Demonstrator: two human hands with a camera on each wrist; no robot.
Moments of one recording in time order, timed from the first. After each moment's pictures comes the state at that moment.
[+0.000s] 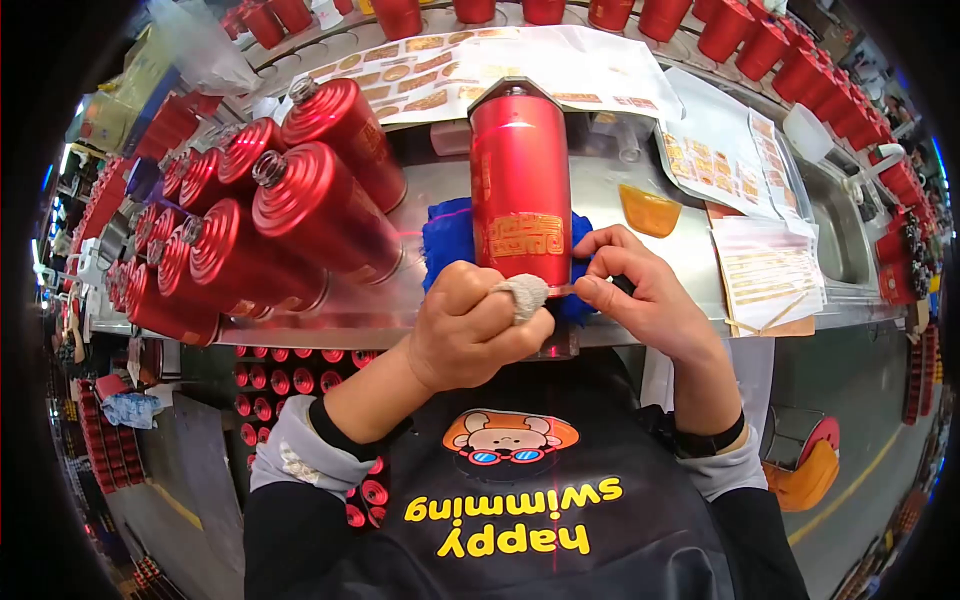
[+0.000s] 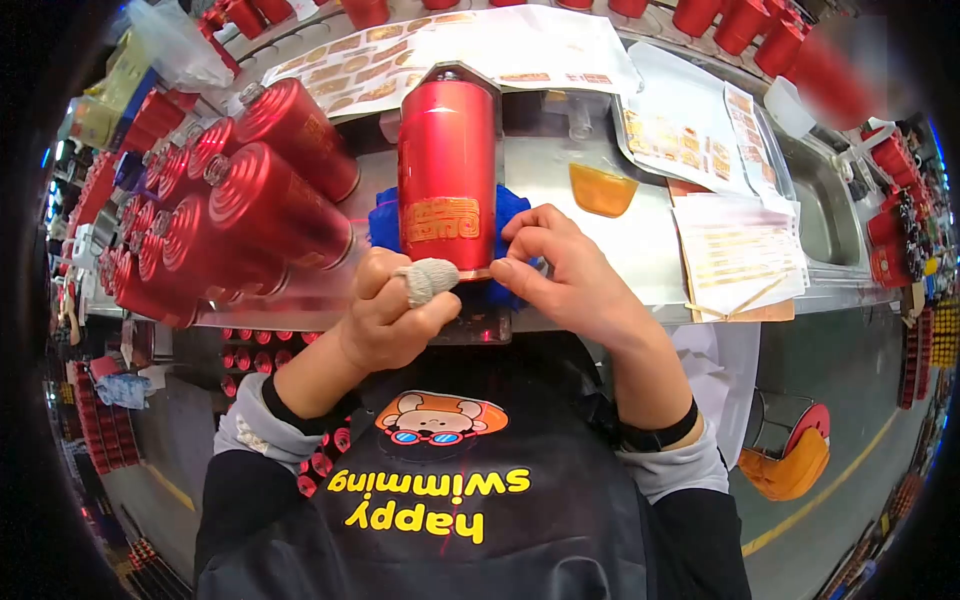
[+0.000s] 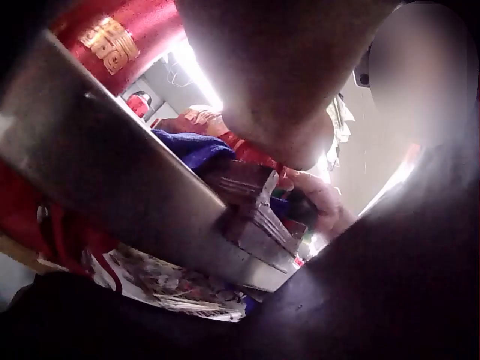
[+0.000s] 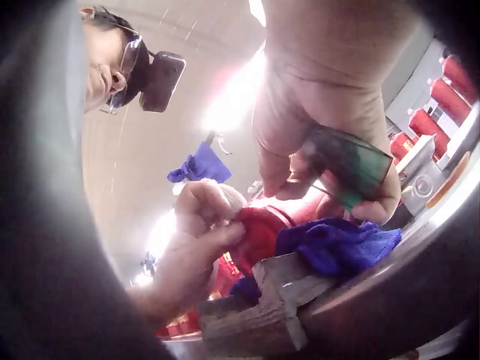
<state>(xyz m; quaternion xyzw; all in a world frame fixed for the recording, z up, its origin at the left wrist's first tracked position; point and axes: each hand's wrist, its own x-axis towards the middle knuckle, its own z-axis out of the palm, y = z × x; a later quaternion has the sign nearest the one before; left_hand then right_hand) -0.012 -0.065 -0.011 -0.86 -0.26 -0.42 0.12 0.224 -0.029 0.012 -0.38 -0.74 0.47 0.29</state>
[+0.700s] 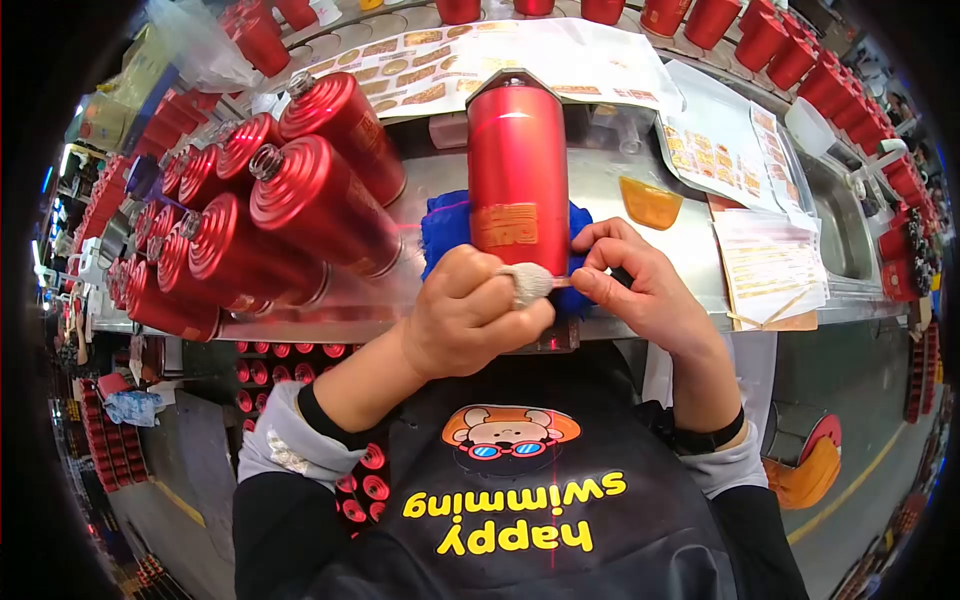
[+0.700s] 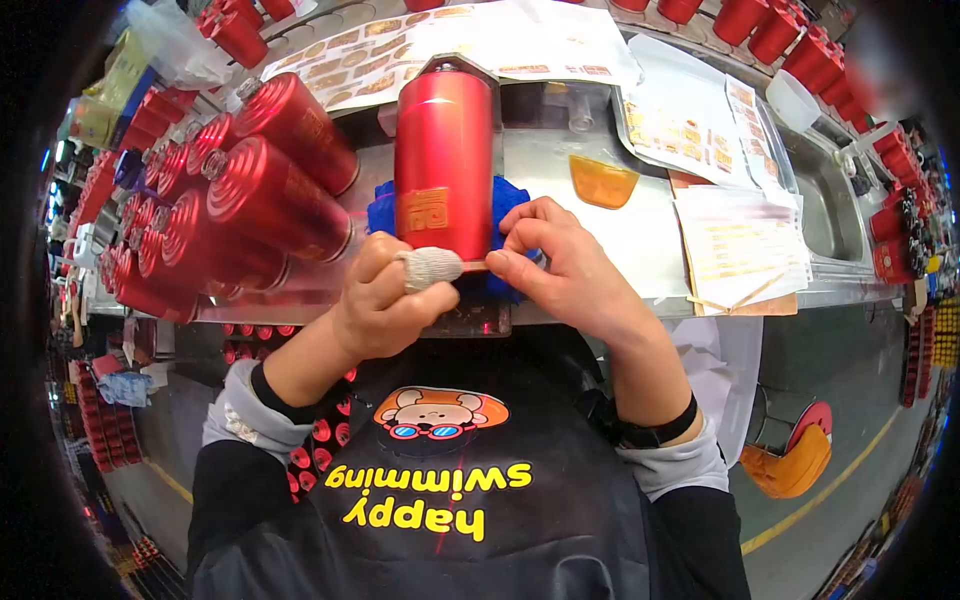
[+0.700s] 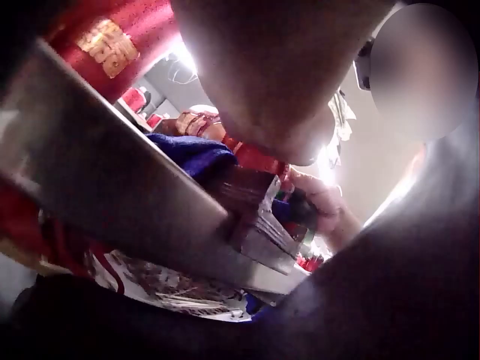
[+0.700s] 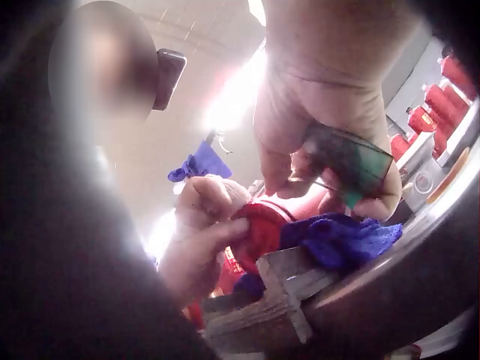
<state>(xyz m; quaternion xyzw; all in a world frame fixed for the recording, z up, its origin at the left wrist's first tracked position) -0.013 -0.058 -0.010 -0.87 -0.24 -0.42 0.10 0.223 -0.031 0.010 -0.39 -0.74 0.47 0.28</state>
